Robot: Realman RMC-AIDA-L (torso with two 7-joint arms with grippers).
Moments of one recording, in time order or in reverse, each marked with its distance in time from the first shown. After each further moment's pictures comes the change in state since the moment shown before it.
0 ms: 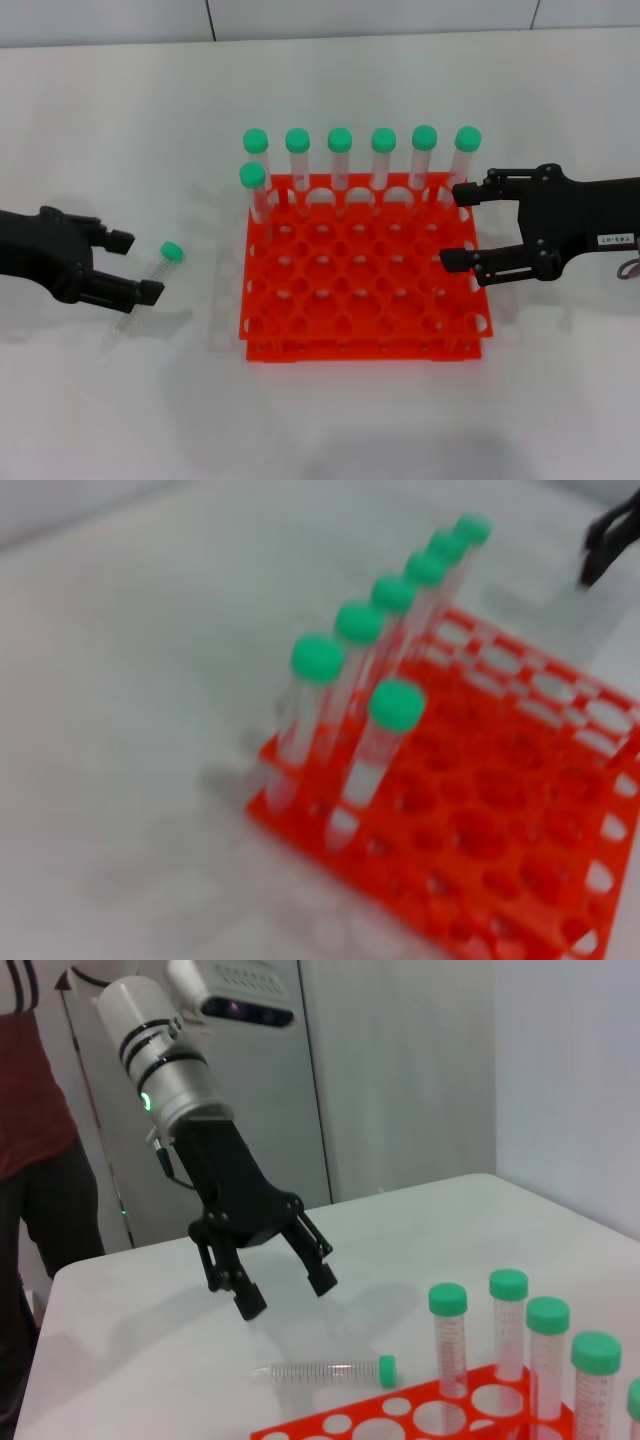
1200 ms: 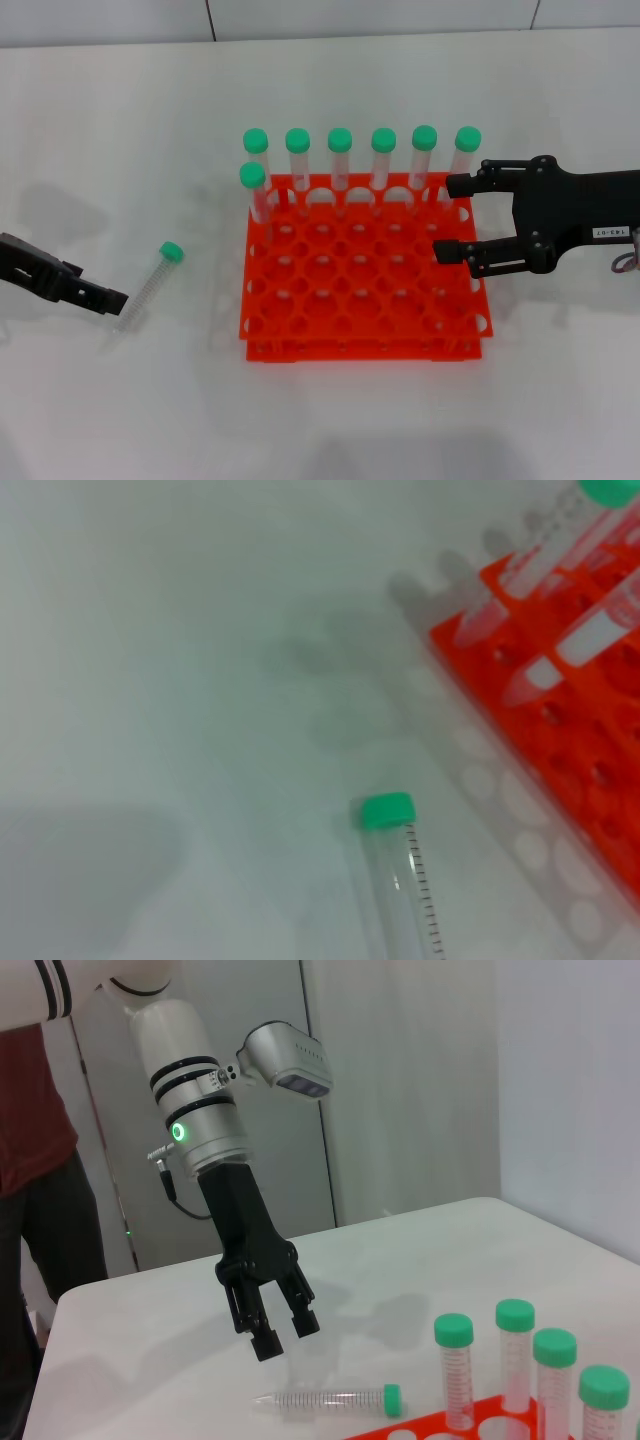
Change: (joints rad) left arm -0.083 -0.004 0.011 -0.017 0.279 -0.033 -0.353; right arm 0.003 0.000 -0.011 0.001 0.035 0.005 -0.001
